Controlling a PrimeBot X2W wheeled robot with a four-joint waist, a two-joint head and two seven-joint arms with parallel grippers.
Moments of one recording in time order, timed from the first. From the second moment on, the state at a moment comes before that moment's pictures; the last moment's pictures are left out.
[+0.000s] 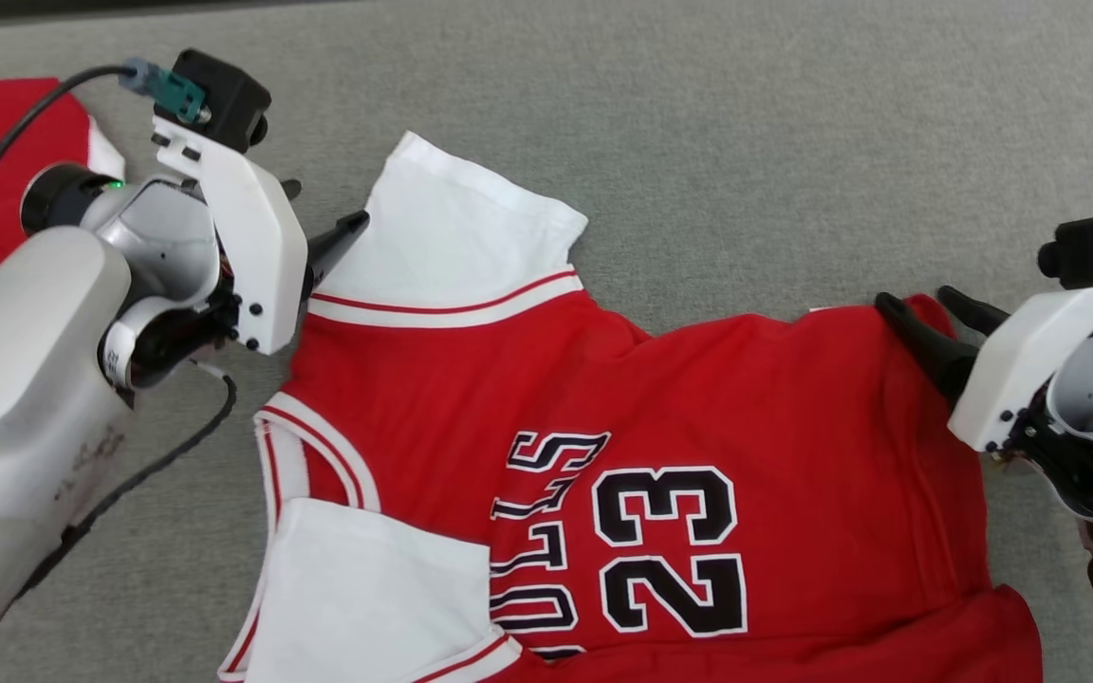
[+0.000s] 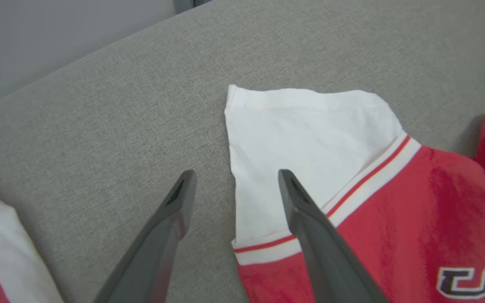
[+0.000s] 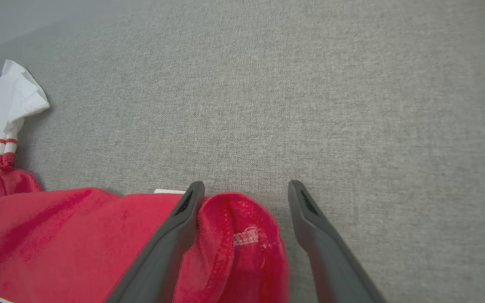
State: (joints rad) left arm -0.97 0.52 -0.84 0.38 -0.94 -0.08 0.57; right arm -0.51 -0.39 0.28 0.28 0.73 0.13 0.47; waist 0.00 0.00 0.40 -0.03
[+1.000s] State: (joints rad) left arm -1.16 0.47 -0.96 0.71 -0.97 -0.13 0.54; right arm -0.70 -0.40 0.64 0.32 0.89 0.13 0.28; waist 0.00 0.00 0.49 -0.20
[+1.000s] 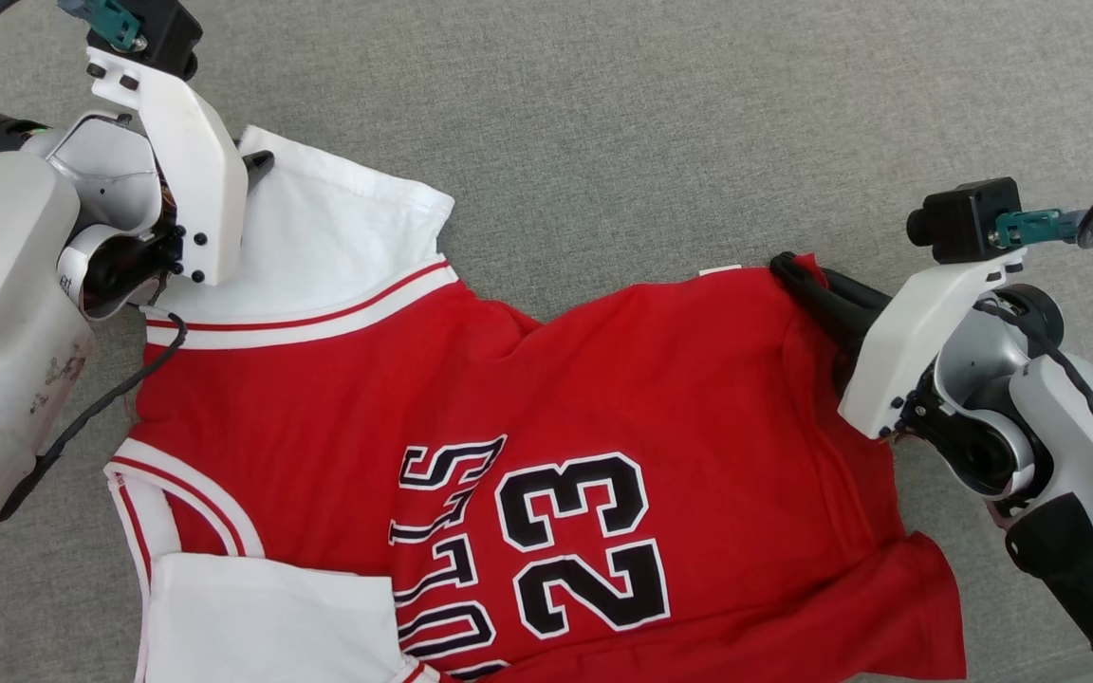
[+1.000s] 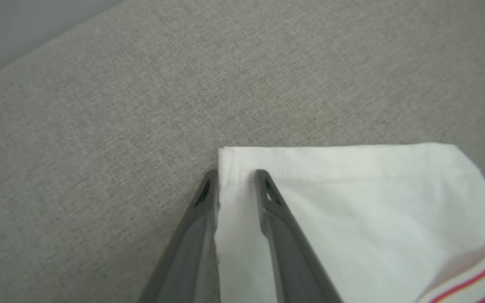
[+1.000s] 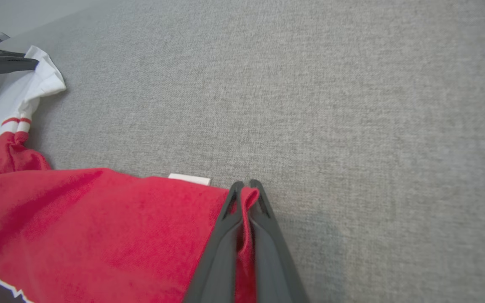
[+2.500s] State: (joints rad) left arm -1.06 0.58 -1.11 0.53 -1.20 -0.13 0.41; right arm -0.56 -0.48 0.59 0.50 1.01 0.13 0.16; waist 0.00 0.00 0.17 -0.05
